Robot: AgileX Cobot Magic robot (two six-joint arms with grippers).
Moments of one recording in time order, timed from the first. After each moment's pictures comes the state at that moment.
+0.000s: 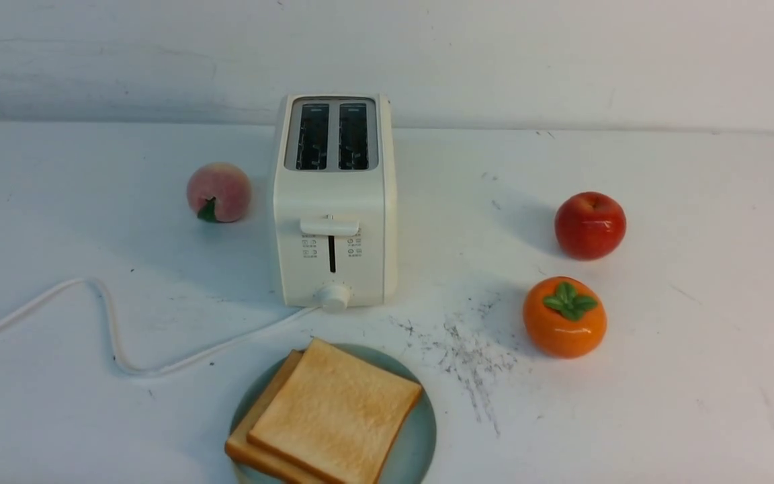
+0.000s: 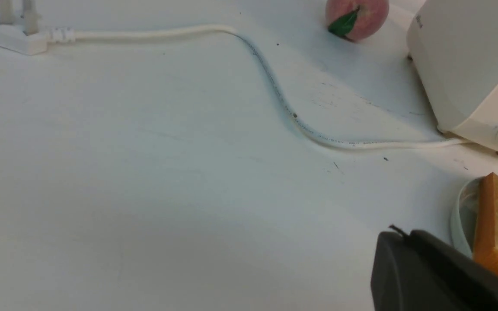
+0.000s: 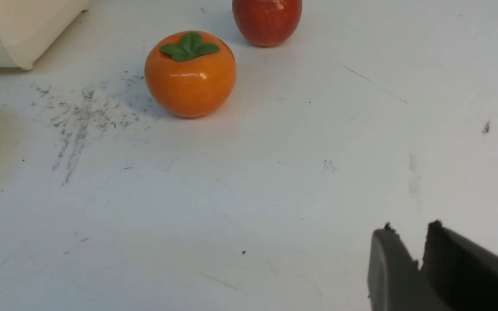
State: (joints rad) right arm 0.10 -0.01 0.02 0.01 0.38 -0.01; left arm -0.01 -0.01 0.03 0.02 0.38 -0.47
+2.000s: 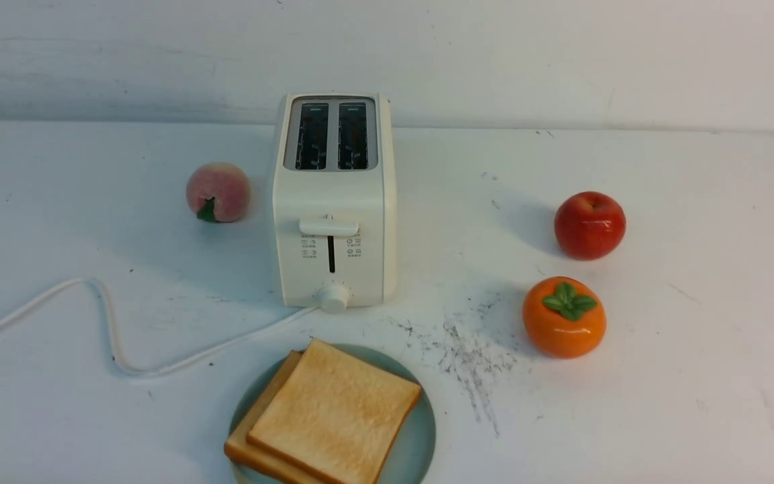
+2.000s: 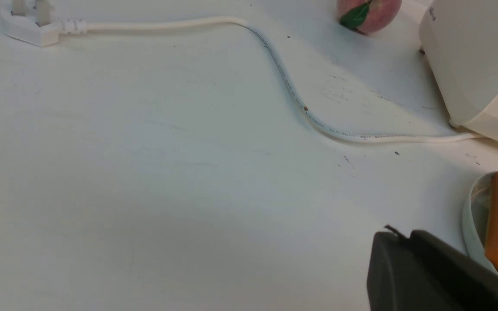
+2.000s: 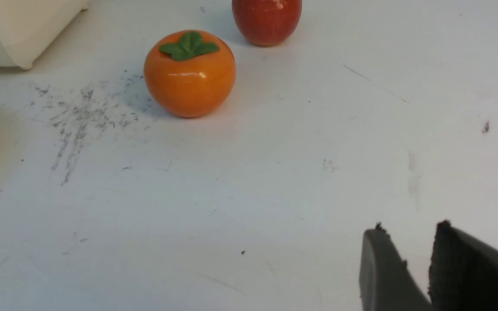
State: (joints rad) right arm 0.10 -0.01 0.02 0.01 0.38 -0.01; left arm 0.00 -0.01 0.03 0.02 0.39 -0.47
